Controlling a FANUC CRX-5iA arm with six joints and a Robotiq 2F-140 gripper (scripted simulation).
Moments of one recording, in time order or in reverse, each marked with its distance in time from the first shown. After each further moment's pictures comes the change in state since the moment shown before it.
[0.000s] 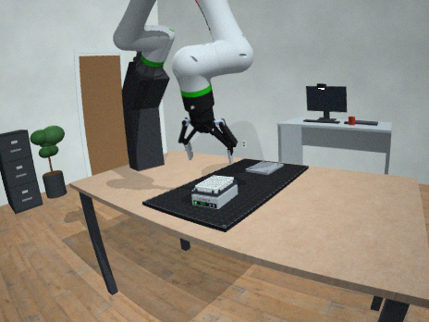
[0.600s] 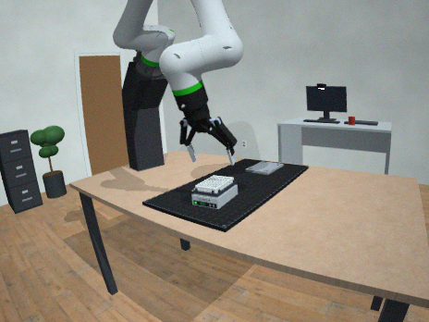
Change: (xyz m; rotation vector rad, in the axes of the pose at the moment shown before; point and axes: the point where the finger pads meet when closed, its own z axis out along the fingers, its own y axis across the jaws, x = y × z) arm 0.026 -0.021 -0.019 0.143 0.016 0.132
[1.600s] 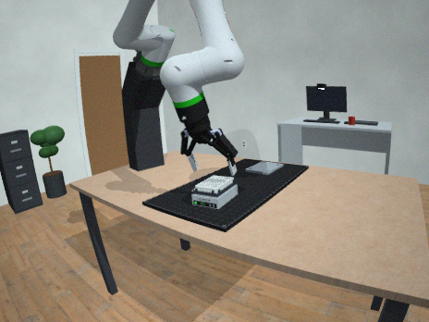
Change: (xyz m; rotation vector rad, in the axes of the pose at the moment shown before) arm 0.015 0.000 0.031 0.000 0.000 0.000
